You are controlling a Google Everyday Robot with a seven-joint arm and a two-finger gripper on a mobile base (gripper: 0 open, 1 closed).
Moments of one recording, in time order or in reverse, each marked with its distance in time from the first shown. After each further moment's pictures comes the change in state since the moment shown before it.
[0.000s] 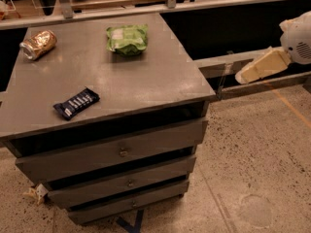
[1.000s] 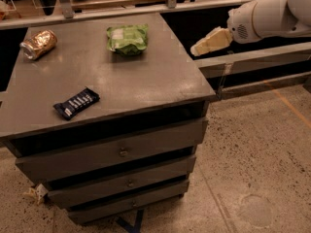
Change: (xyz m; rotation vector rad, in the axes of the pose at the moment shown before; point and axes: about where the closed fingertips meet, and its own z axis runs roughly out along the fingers) arm -0.097 -0.018 0.124 -0.109 -0.252 0.046
